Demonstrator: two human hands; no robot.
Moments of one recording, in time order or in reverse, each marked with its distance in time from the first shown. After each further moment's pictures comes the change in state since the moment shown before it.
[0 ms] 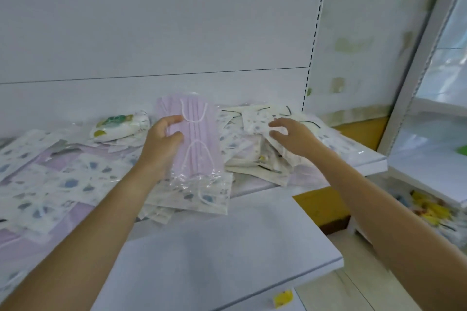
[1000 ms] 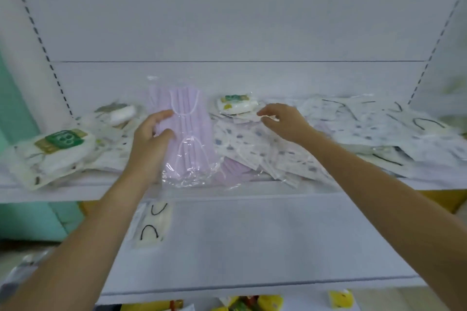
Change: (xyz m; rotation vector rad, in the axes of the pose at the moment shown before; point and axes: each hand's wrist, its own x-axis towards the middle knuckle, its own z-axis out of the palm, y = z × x) left_hand -0.064 -0.049 -0.253 0.008 0.321 0.006; right_hand -0.002 -0.223 0.141 0.123 -0.124 -0.378
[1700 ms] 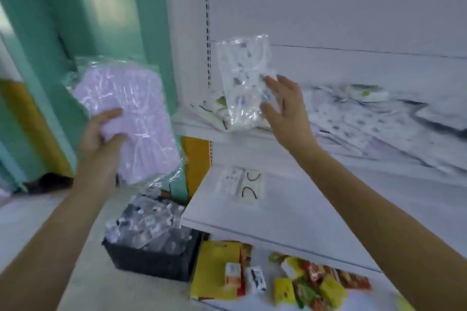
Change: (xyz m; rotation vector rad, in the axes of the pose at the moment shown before) left_hand -0.086 -0.021 -0.375 0.106 0.445 0.051; right_hand -0.069 -0.316 0.171 0.521 0.187 -0.294
